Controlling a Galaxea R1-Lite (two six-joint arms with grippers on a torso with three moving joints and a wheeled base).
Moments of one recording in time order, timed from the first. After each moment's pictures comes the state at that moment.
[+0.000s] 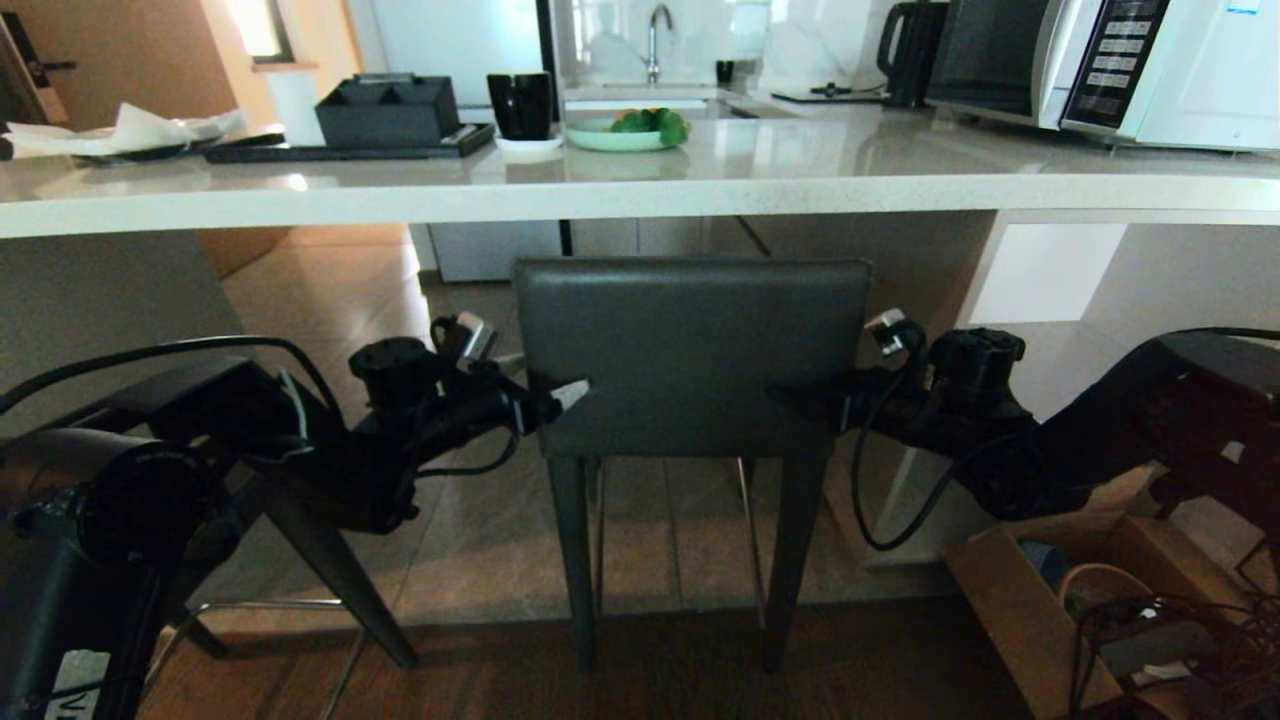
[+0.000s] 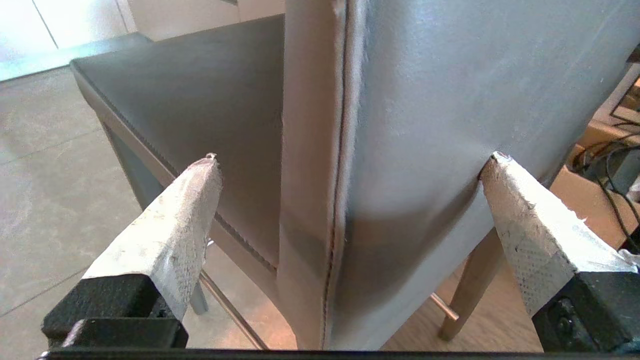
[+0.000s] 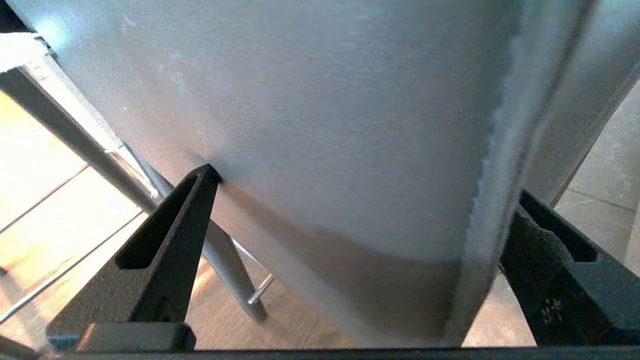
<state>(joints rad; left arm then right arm) -0.20 2.38 -1.24 -1.19 -0.57 -0.01 0.14 2.31 -1.18 -1.05 0.60 0.02</state>
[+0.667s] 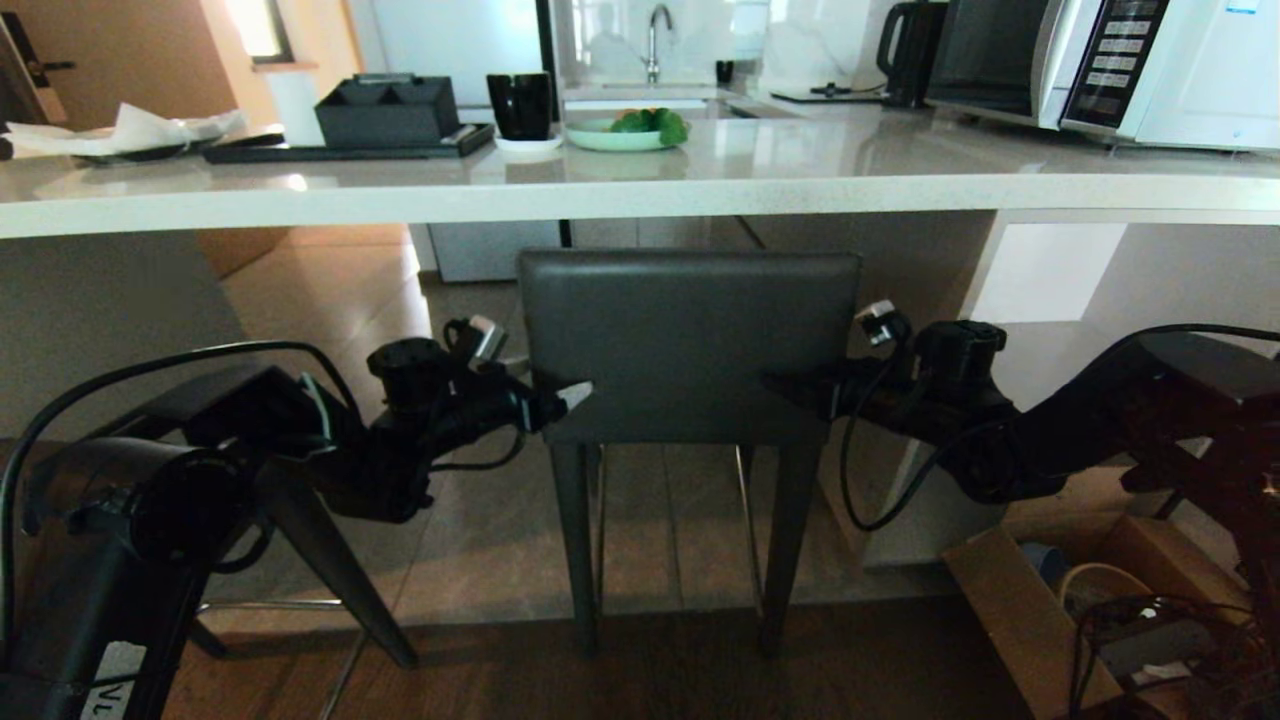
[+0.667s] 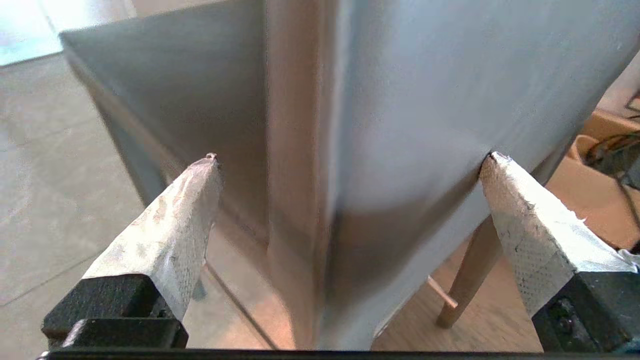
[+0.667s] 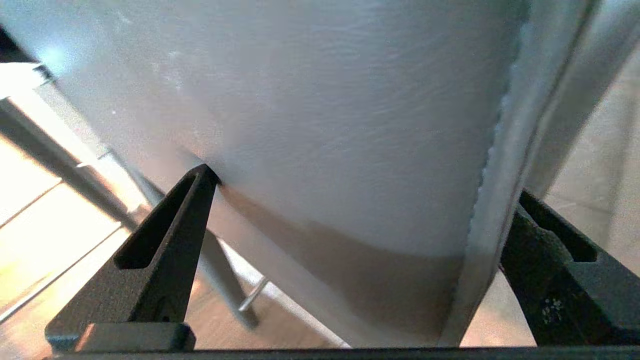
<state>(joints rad) -0.19 2.45 -1.36 -1.12 -0.57 -0.01 0.13 2.36 -1.30 -0.99 0.54 0.02</state>
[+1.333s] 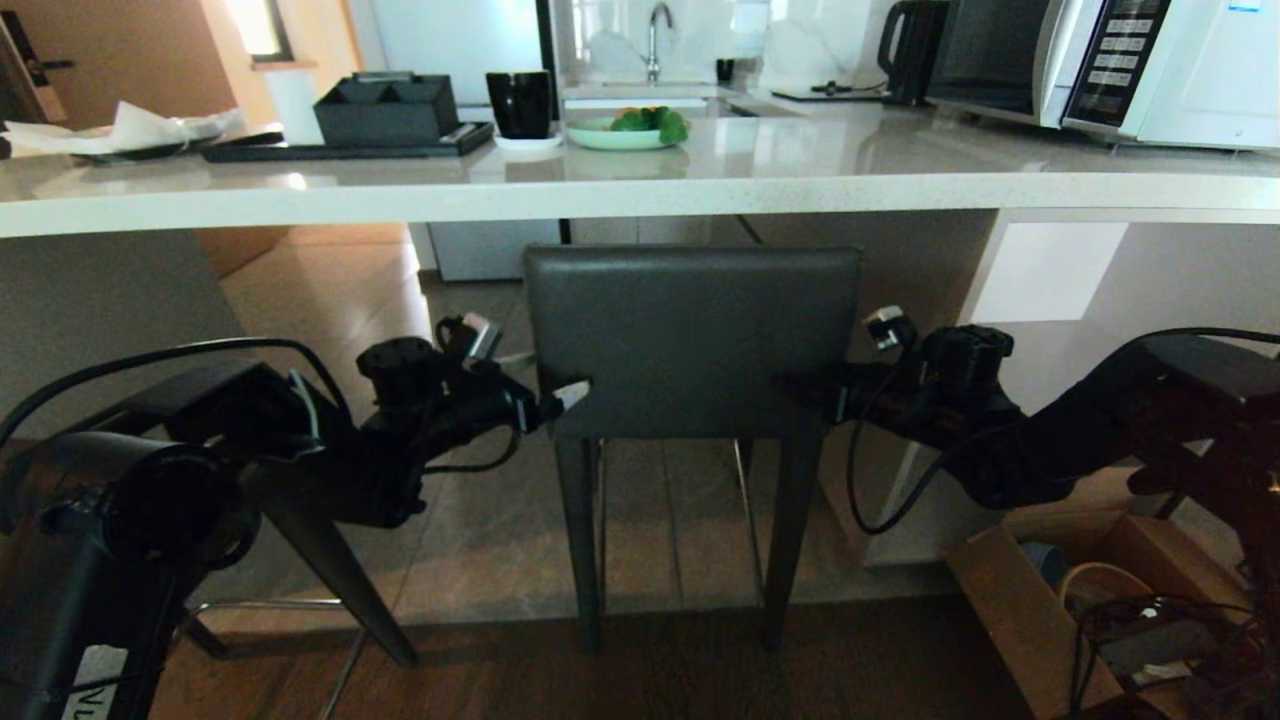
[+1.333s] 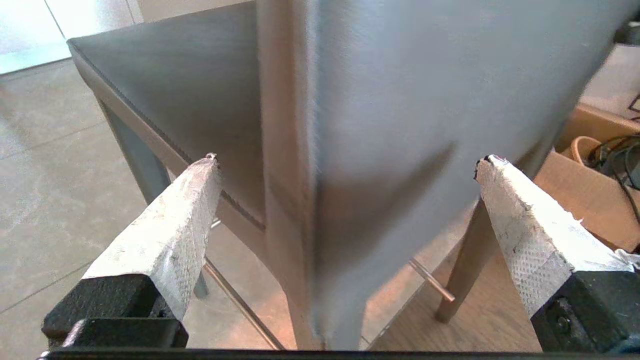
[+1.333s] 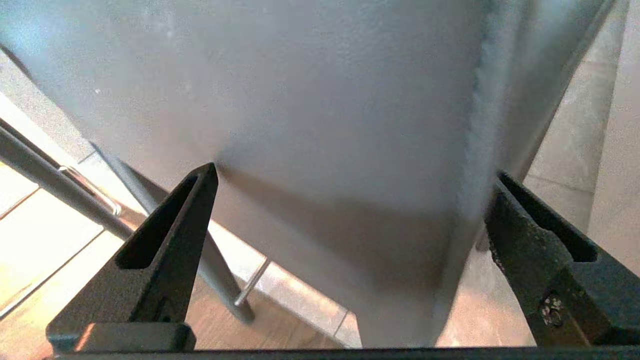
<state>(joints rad) -0.20 2.40 -1.28 -1.18 -0.57 0.00 0.13 2.34 -1.26 -1.00 0.52 0.02</state>
